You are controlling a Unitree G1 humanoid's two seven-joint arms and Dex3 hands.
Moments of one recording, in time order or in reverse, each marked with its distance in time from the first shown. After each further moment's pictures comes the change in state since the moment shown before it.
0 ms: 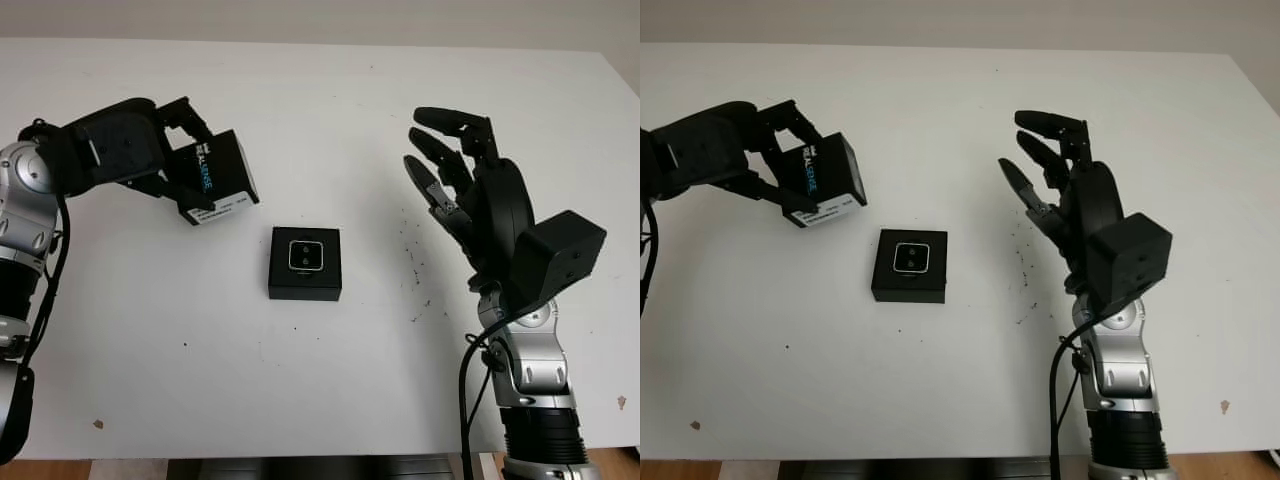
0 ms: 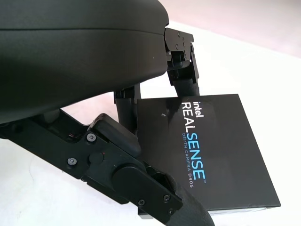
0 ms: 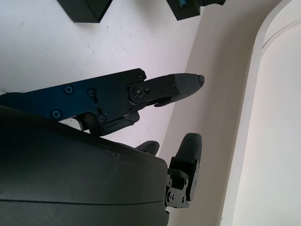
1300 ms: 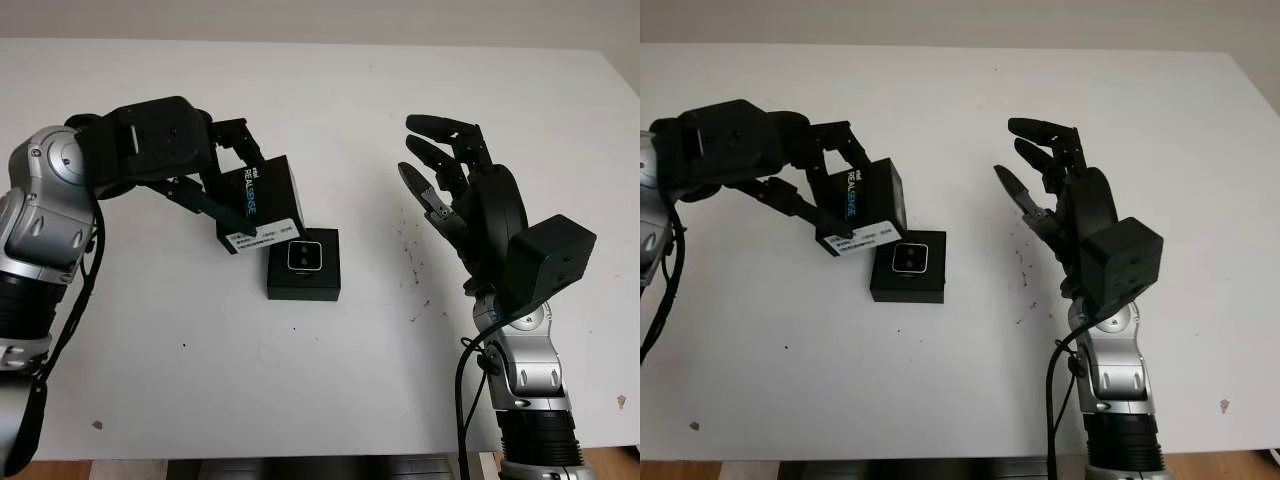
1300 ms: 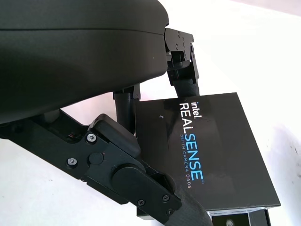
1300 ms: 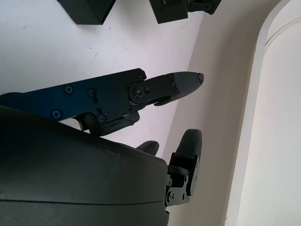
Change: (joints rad) left arm 0.076 -0.061 -0.053 -0.360 0.001 0.266 -0.136; right arm 0.009 0.013 0.008 0.005 -0.008 -0.005 -0.019
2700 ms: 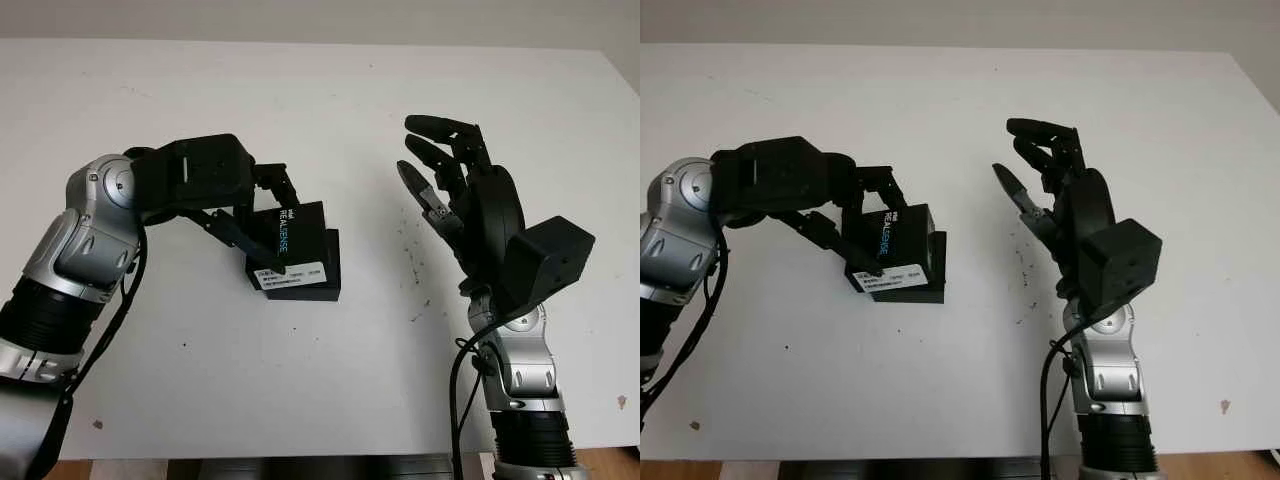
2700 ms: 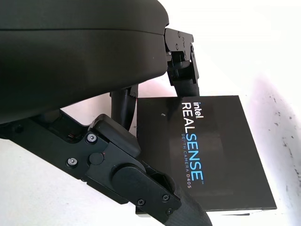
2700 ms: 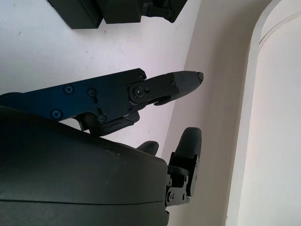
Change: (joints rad) left arm 0.021 -0.067 -0.083 -0.059 -0.002 0.097 -0.070; right arm 0.001 0.026 0.000 0.000 0.008 -0.005 -0.005
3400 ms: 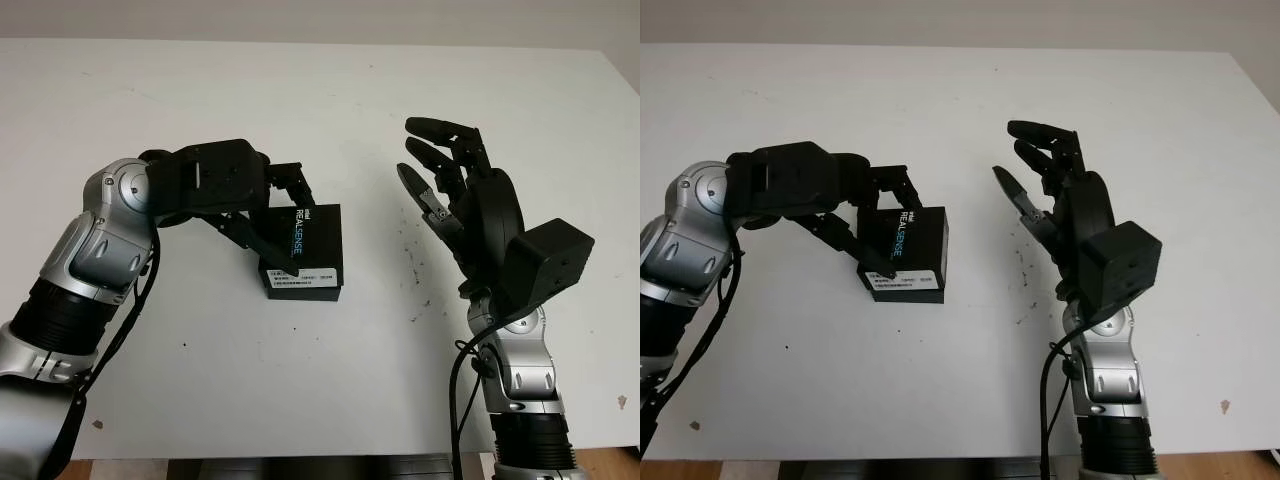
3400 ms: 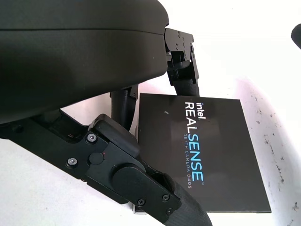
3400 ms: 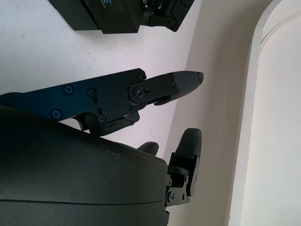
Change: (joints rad) left arm 0.000 -0.045 -0.003 0.001 0.000 -0.030 0.027; right arm 0.008 0.001 0.000 0.000 0.002 0.000 0.000
